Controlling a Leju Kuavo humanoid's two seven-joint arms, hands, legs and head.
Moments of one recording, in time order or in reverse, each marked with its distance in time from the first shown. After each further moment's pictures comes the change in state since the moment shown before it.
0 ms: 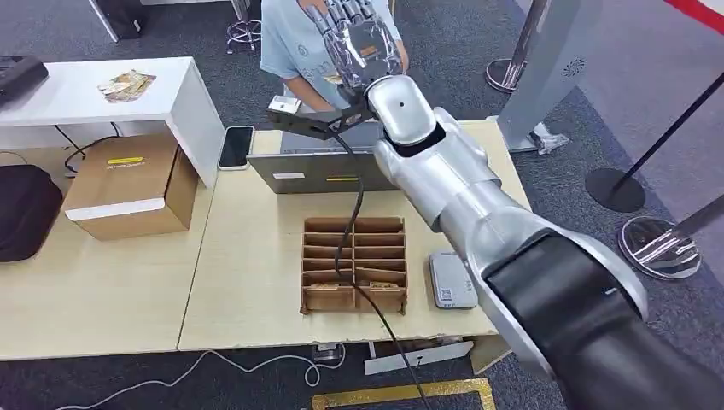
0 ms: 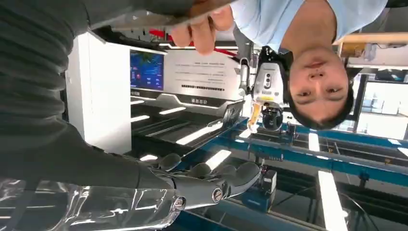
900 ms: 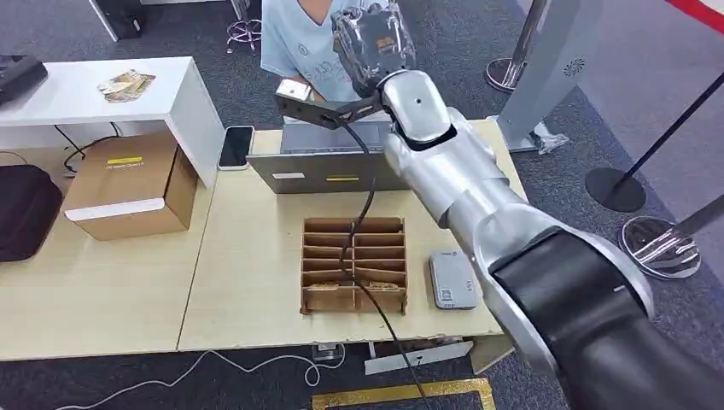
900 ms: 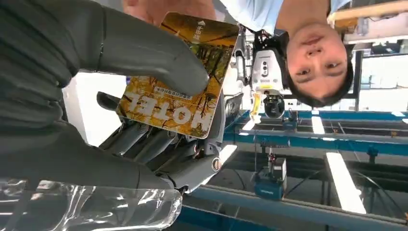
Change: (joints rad) left arm 0.002 0.000 0.009 0.000 0.016 0.000 -0.002; right arm 0.000 -0.016 -0.061 0.008 -0.055 -0.116 -0.052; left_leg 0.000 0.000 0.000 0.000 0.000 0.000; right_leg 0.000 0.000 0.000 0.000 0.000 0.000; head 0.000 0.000
